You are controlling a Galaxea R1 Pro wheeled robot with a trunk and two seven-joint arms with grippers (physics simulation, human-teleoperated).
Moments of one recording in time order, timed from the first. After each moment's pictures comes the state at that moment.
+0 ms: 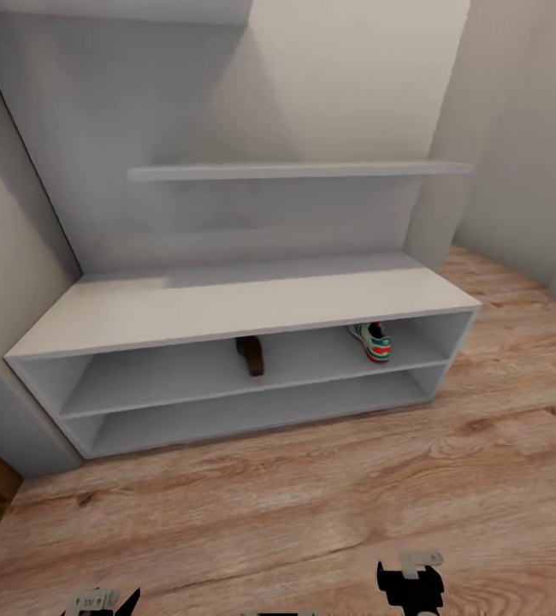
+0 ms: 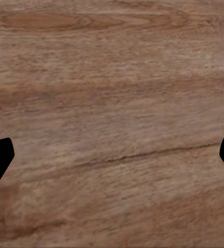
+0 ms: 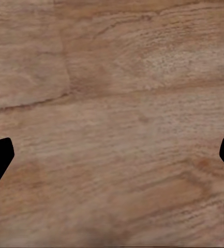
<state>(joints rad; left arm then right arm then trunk) -0.26 0.22 0.27 -0.29 0.08 -0.42 -0.54 -0.50 -0.01 0.32 -0.03 -0.23 -0.35 -0.25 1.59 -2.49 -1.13</state>
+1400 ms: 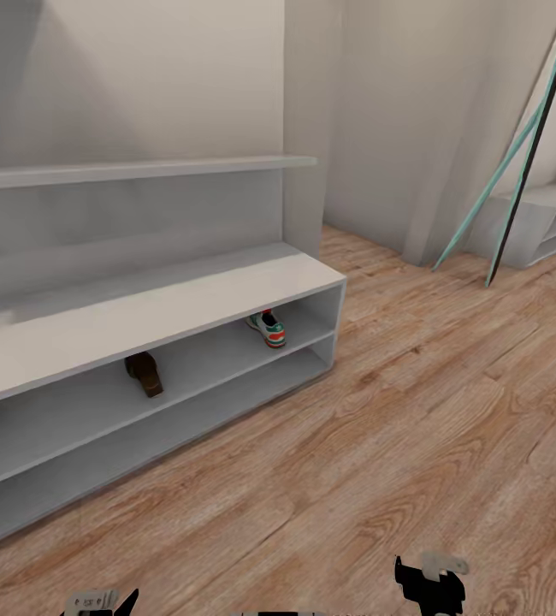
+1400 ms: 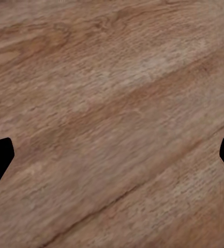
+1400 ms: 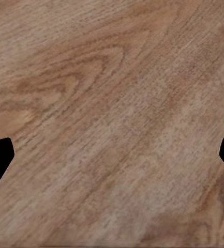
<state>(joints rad) -0.26 0.22 0.26 -0.28 0.08 -0.42 -0.51 -0.50 -0.05 0.32 -0.03 -0.40 -0.42 -0.25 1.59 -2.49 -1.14</state>
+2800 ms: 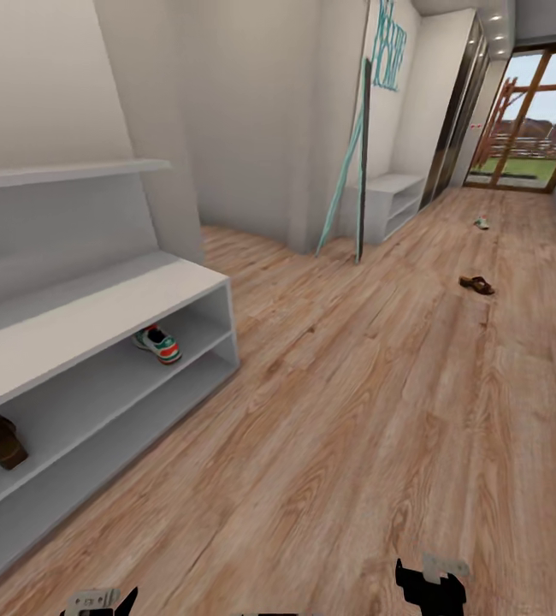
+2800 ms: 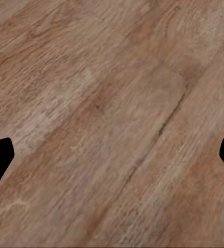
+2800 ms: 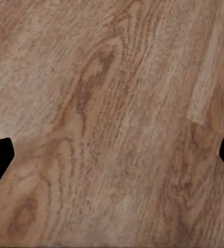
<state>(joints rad) -0.26 0.21 0.26 -0.28 0.07 -0.44 -0.46 -0.50 -0.05 0.32 -0.03 -0.40 -0.41 -0.24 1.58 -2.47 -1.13</state>
